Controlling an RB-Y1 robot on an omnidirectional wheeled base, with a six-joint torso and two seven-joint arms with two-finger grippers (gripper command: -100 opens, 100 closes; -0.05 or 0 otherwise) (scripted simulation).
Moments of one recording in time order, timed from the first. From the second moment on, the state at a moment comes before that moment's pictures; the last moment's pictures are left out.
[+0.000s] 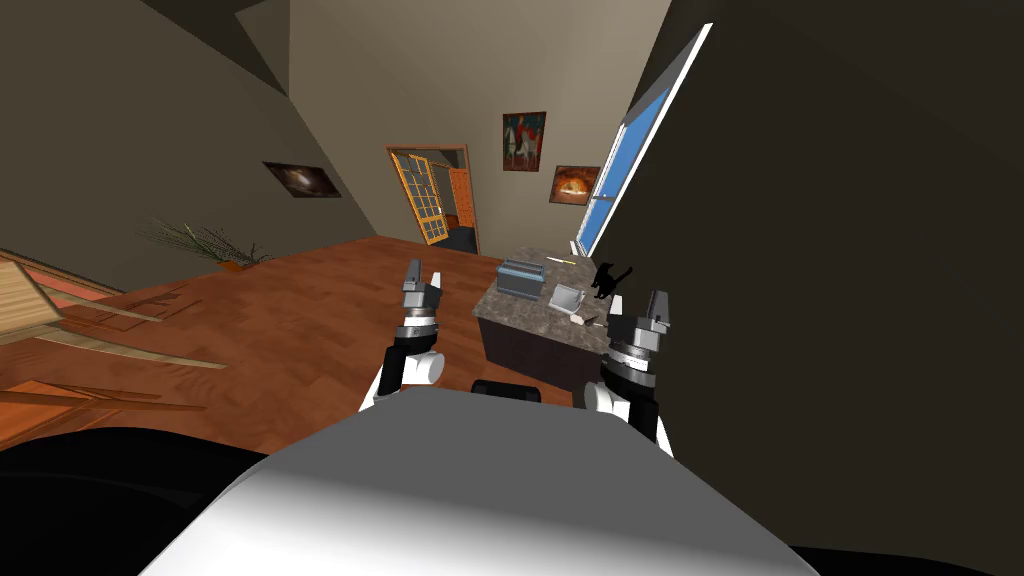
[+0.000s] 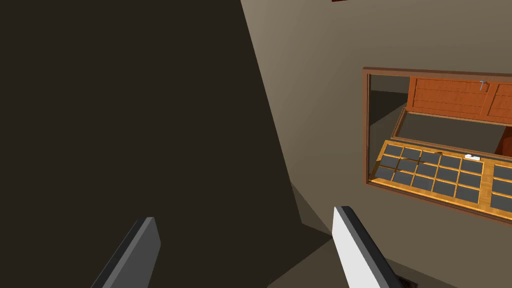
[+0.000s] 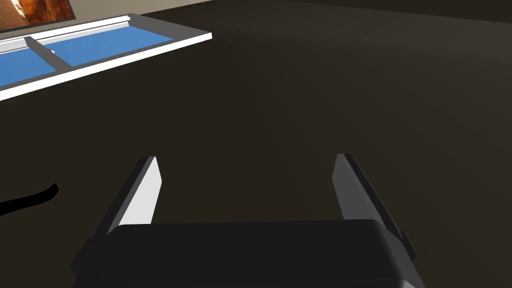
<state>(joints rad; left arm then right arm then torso) 0.46 0.01 -0.03 -2.26 0.11 -0.40 -0.11 0.55 0.04 -0.02 -2.29 0.02 -0.54 -0.10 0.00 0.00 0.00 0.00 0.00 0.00</state>
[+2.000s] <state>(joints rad) 0.46 0.01 -0.03 -2.26 0.11 -0.40 -0.11 0.69 -0.51 -0.06 -1.93 0.25 -0.45 0.15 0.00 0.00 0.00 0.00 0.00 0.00</state>
